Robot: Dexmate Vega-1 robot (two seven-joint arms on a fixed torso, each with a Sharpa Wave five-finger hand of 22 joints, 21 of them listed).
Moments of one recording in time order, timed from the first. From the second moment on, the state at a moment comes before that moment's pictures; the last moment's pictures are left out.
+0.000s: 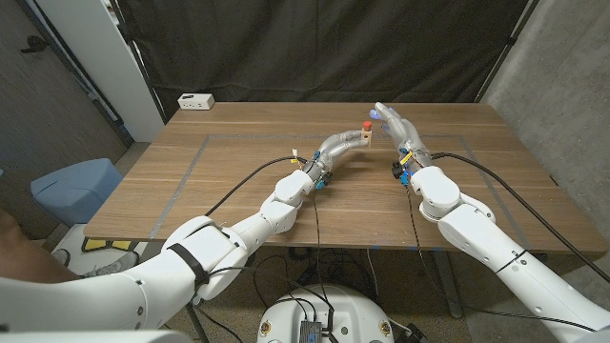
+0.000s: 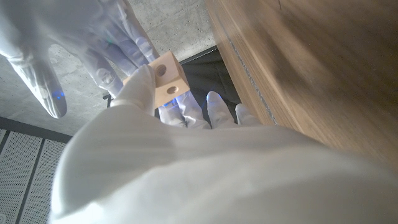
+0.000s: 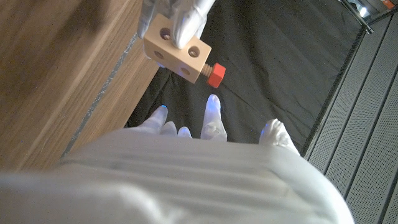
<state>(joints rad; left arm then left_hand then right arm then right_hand) 0.47 0.00 0.67 -0.57 -0.38 -0.69 -0.25 0.87 0.09 0.38 -0.16 0.27 0.70 -0.13 0.41 0.23 0.66 -0.20 0.31 0.66 0.36 -0.04 0.22 0.22 0.06 0.14 0.19 0.17 -1.04 -0.62 -0.37 -1.93 0.35 -0.04 -0.37 0.29 0.10 0.21 -0.06 0.18 0.48 -0.02 0.20 0.18 -0.17 0.06 0.18 0.18 -0.17 0.10 0.18 0.22 0.09 0.08 0.18 0.17</state>
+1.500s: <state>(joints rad) 0.46 -0.01 0.67 -0.55 -0.38 -0.68 -0.25 0.87 0.09 0.38 -0.16 0.27 0.70 -0.13 0.41 0.23 0.66 -0.20 0.31 0.66 0.36 -0.04 0.22 0.22 0.06 0.14 0.19 0.17 -1.04 -0.60 -0.40 -1.89 0.36 -0.01 -0.38 0.29 0.10 0.22 -0.07 0.18 0.55 0.01 0.21 0.18 -0.14 0.04 0.19 0.18 -0.17 0.10 0.20 0.21 0.11 0.09 0.19 0.17</state>
